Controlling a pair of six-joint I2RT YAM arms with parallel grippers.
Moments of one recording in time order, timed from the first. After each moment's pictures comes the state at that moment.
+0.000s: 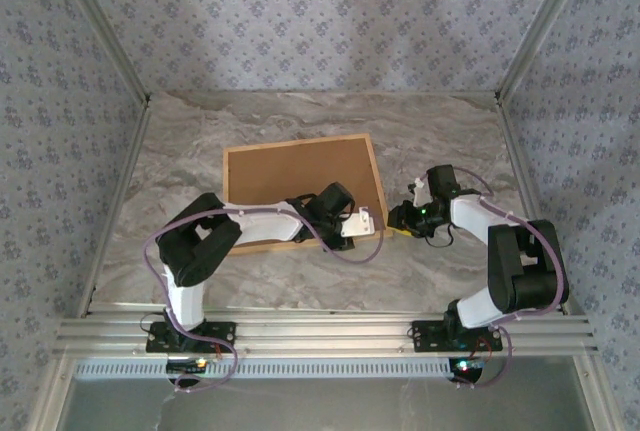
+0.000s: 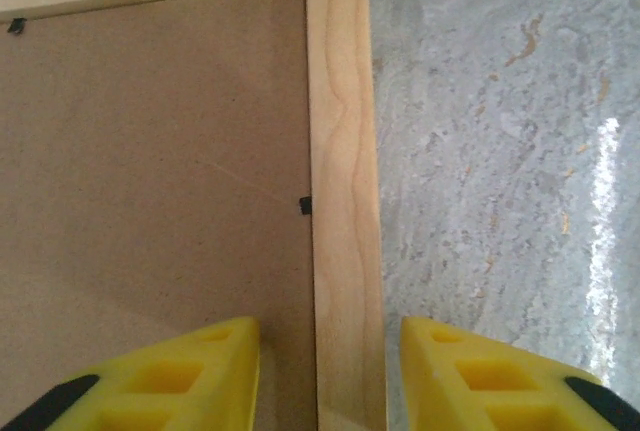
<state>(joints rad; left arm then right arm) -0.96 1.89 1.10 -0.18 0.15 0.54 0.12 1.49 0.72 -0.47 -0.55 0.35</state>
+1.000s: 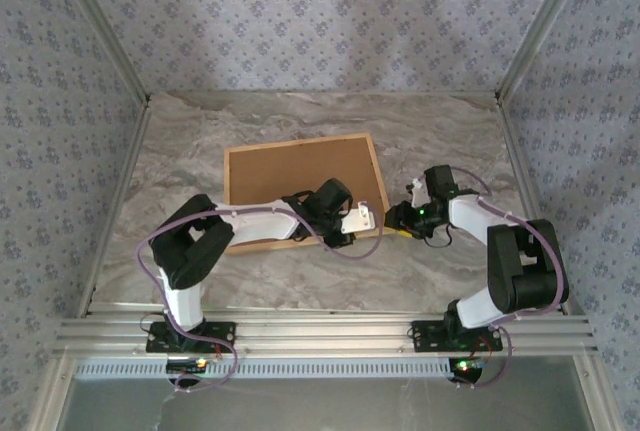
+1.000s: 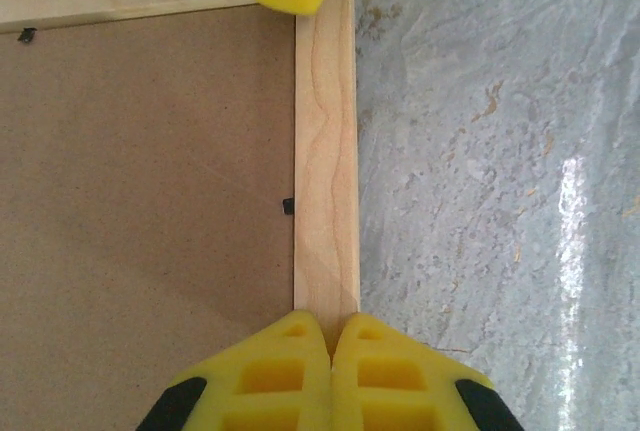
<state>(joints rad) -0.95 1.84 1.10 -0.18 0.22 0.47 0.15 1.49 0.72 -0.47 -0.54 0.35</state>
